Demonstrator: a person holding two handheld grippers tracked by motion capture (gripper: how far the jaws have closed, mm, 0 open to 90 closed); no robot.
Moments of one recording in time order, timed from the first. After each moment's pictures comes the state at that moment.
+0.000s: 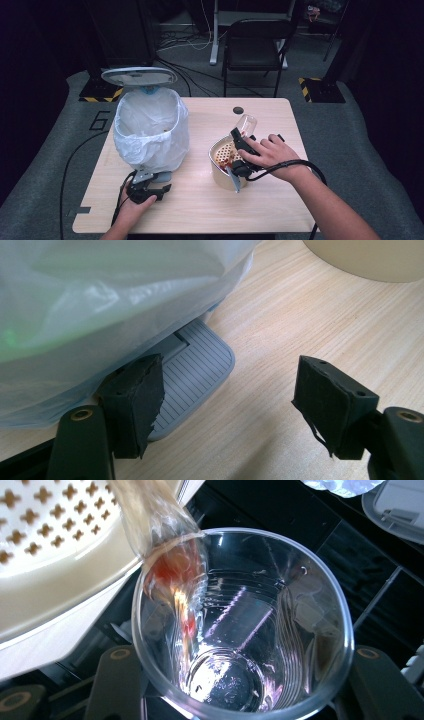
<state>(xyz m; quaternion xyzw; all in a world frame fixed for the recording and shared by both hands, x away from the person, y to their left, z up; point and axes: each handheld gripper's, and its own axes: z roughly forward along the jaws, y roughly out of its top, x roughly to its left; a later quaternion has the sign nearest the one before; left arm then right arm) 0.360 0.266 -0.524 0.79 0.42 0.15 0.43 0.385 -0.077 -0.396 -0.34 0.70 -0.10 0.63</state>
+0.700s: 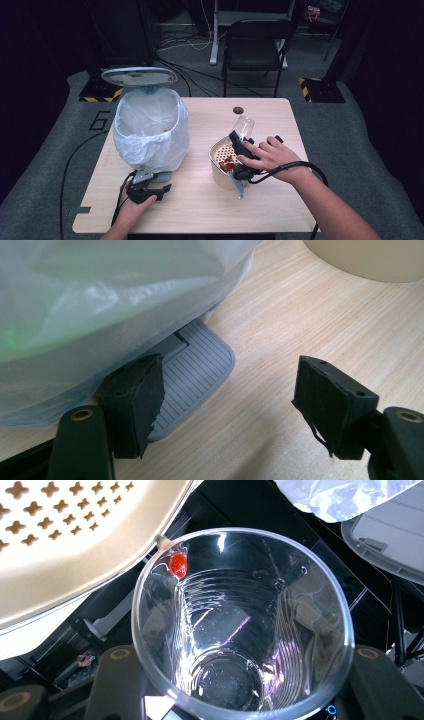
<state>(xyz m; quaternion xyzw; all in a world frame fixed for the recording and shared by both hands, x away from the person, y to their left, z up) 0.360 0.266 -0.524 0.79 0.42 0.15 0.43 0.379 -0.084 -0.411 -0.34 0.68 -0.08 0.64</state>
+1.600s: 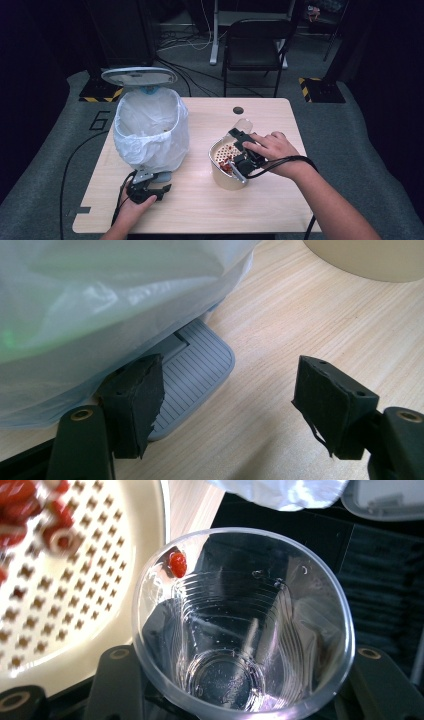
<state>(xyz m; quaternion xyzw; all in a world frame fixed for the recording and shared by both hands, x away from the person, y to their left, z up) 0.360 0.266 -0.524 0.79 0.41 0.16 0.43 0.390 -0.086 -0.372 -0.27 0.78 0.08 0.57</state>
